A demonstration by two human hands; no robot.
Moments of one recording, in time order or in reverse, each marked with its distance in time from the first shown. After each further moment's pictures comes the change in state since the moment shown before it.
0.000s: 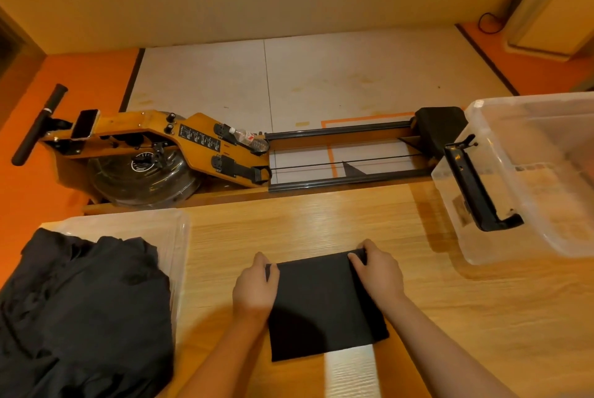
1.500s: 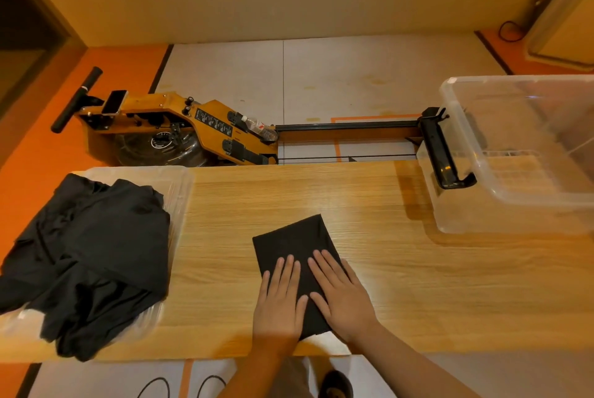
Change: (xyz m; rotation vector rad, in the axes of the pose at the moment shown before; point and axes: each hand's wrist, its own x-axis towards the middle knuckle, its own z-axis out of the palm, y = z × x) left_hand -0.139 -0.001 0.095 0.453 0.086 0.323; right_hand -0.108 0.072 0.045 -0.411 -0.055 -0.703
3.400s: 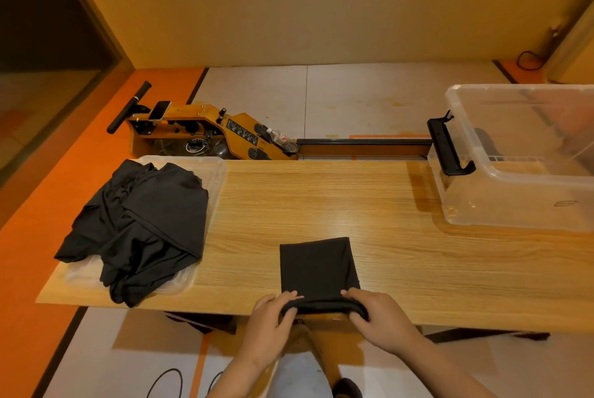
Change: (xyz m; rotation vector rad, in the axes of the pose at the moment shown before) left_hand -0.098 -0.019 -0.048 -0.603 -0.090 -0.193; right_hand -0.080 -0.007 -0.043 0.456 -0.170 -0.019
